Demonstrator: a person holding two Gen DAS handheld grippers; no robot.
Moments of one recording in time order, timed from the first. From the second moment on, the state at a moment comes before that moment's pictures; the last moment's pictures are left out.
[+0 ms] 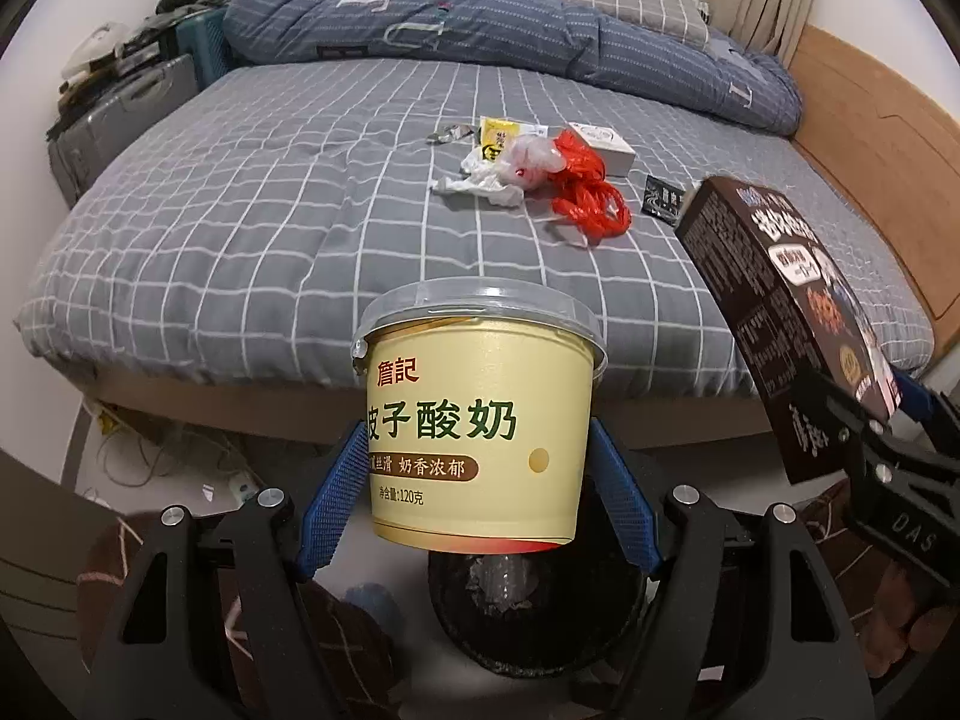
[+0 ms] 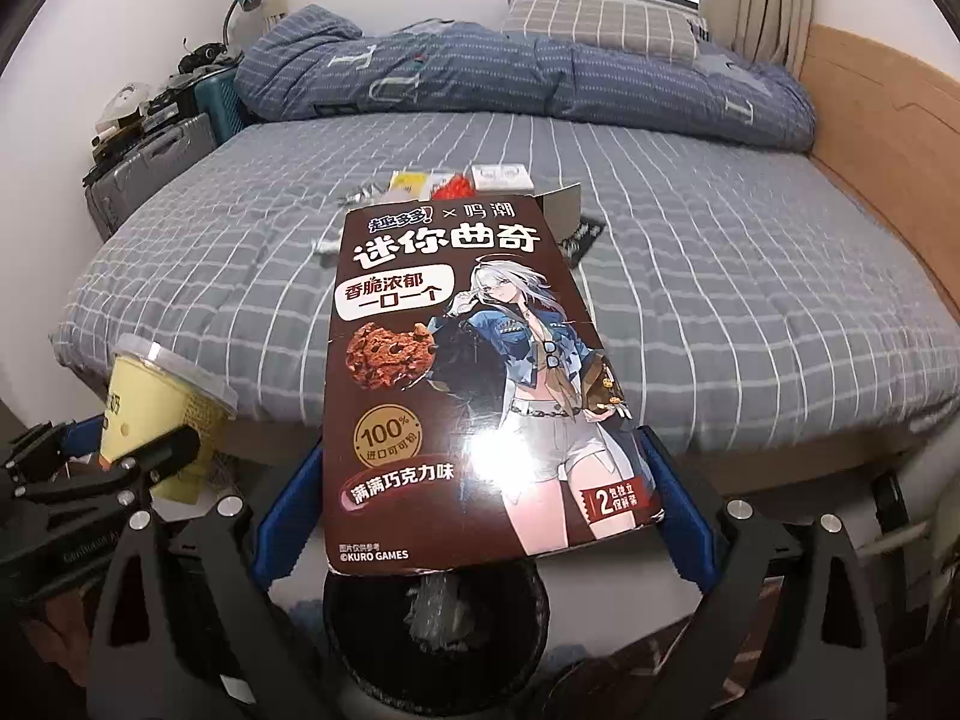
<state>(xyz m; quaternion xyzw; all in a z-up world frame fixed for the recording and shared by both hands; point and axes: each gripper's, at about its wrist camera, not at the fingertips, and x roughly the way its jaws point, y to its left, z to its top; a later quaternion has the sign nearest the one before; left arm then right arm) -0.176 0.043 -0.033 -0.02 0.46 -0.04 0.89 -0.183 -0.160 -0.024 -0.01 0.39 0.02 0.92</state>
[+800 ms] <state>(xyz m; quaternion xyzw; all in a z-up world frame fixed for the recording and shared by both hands) -0.206 0.047 -0.075 -0.01 0.50 -0.02 0.87 -0.237 -0.157 -0.081 0.00 0.47 0.01 0.88</state>
